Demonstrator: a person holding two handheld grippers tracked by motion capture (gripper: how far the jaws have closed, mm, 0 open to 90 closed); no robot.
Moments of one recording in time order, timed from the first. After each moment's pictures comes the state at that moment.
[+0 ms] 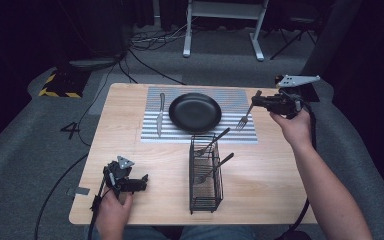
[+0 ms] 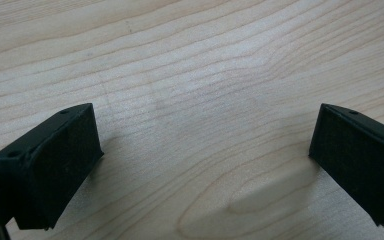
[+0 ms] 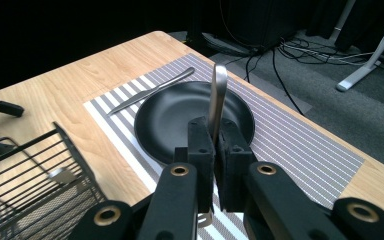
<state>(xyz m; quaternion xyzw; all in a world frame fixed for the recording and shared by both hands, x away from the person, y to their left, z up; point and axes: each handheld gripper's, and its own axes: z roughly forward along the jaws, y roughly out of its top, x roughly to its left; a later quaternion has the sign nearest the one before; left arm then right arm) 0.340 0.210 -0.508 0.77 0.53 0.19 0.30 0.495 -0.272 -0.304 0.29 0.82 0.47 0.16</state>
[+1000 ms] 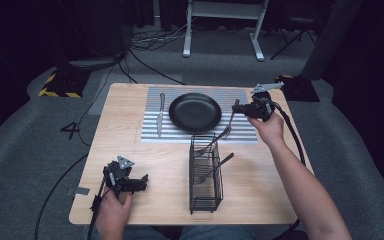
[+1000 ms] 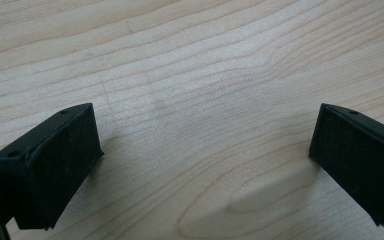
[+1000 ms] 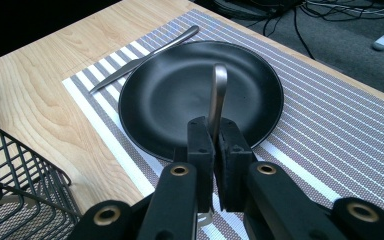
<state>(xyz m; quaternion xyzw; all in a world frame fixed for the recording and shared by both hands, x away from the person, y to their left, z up) 0.340 0.210 -0.508 0.77 0.53 0.19 0.30 0.543 -0.235 -0.375 0.31 0.84 0.44 0.11</state>
